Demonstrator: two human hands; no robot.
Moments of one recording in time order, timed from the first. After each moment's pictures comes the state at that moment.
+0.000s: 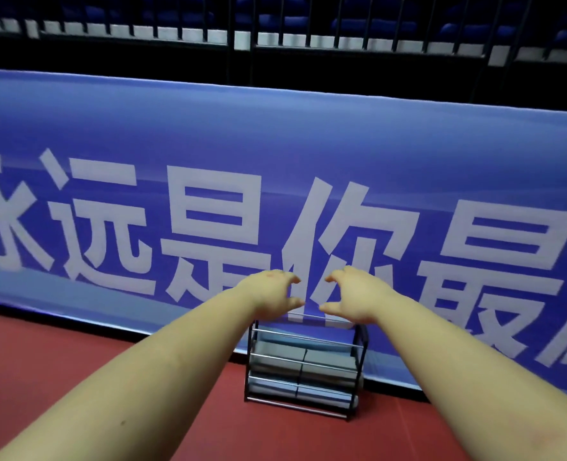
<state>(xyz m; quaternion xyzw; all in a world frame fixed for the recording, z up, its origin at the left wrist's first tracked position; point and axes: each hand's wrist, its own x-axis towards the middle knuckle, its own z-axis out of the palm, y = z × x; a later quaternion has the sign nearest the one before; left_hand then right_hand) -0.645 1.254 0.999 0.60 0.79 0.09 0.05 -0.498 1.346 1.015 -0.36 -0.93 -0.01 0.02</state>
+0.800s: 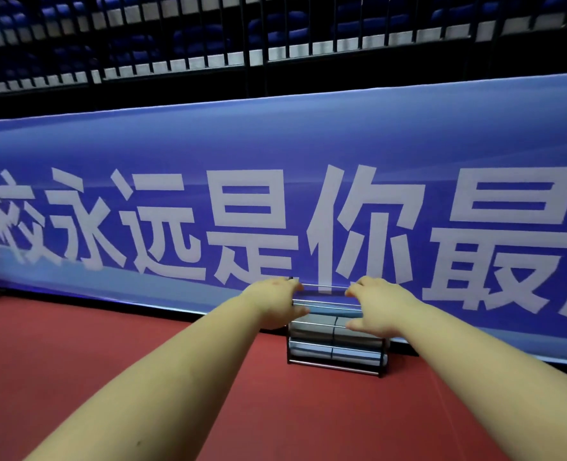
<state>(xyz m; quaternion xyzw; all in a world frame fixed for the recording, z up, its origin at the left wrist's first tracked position) -0.494 1.056 1.001 0.58 0.82 0.02 0.05 -0.337 1.174 0.993 -0.32 -0.95 -0.03 -0.02</state>
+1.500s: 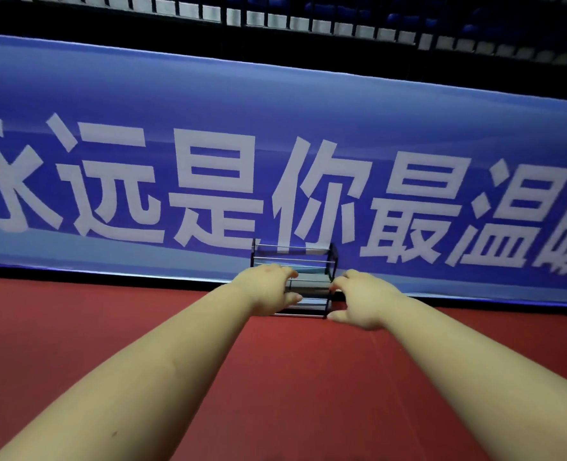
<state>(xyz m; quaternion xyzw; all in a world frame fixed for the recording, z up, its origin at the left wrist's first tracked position) -0.528 0.830 0.966 0.67 0.73 0.07 0.06 -0.352 0.898 0.979 -0.41 -0.91 -0.03 -0.06</state>
